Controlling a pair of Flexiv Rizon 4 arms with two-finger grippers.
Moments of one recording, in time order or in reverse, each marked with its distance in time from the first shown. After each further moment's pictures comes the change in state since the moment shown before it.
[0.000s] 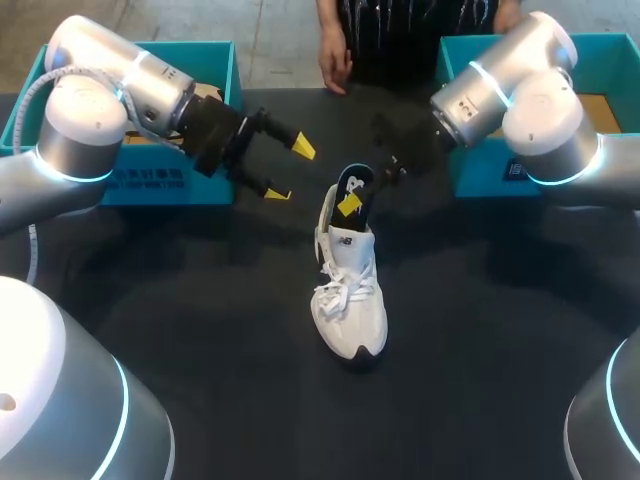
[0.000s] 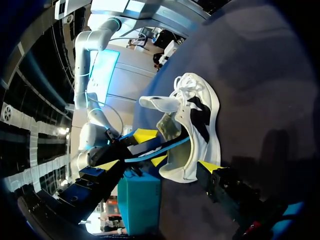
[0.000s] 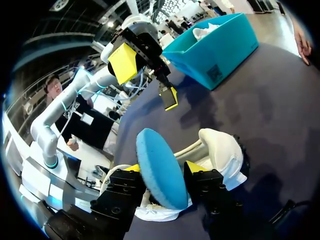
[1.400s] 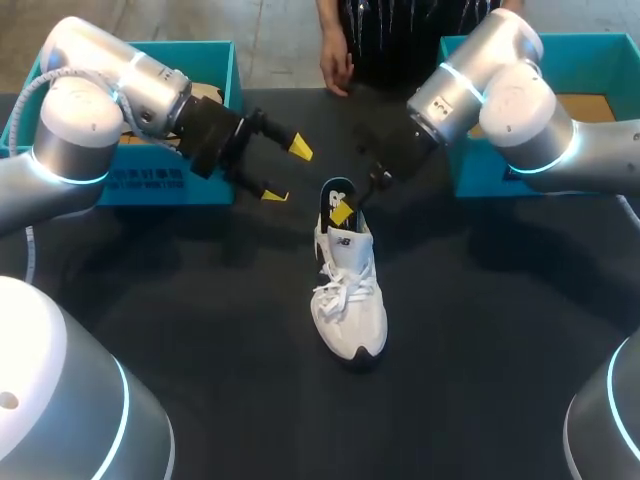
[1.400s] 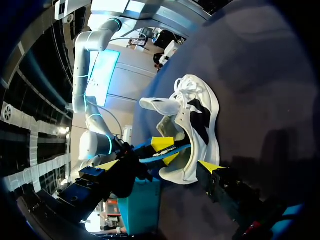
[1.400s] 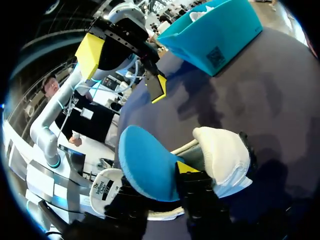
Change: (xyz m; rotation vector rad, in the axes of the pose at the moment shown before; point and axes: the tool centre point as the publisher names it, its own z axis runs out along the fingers) left arm 0.001 -0.005 -0.002 -0.001 0.000 -0.004; right arm -0.009 -0.002 0.022 0.116 0.031 0.031
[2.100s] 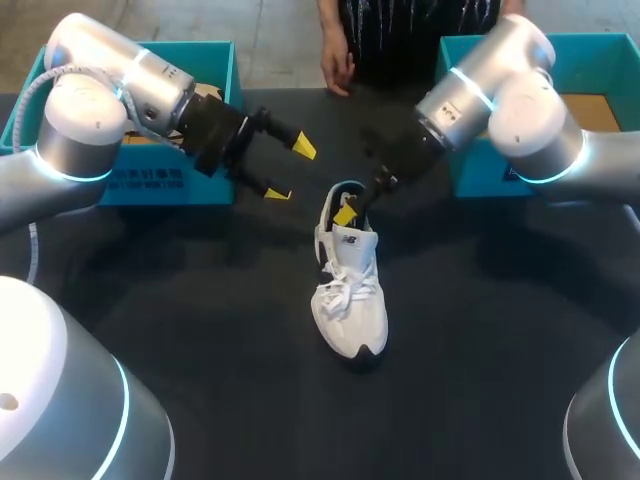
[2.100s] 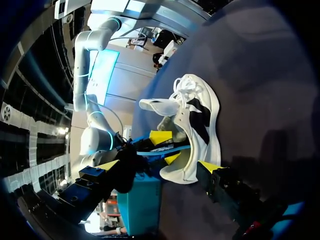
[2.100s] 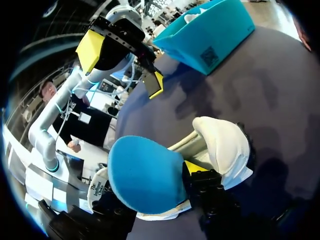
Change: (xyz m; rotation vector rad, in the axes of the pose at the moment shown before) left arm -0.003 0.003 0.002 -0.001 0.009 0.001; right arm -0.003 -0.012 -0.002 -0.038 -0.023 0.040
